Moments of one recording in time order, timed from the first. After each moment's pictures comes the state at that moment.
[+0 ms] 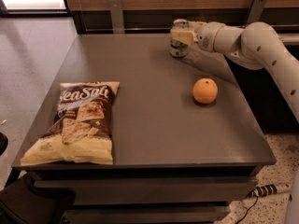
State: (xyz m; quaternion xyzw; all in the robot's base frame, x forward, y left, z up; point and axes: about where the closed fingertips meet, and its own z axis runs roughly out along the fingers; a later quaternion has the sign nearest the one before) arm 0.812 -0.135 0.902 -0.29 0.69 0.23 0.62
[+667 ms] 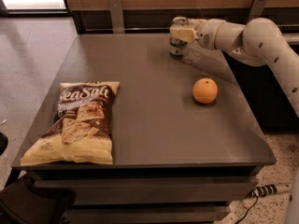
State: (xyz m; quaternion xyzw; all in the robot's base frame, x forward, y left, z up) arm 0.807 -0.136 0.913 -0.30 0.69 0.23 0.62
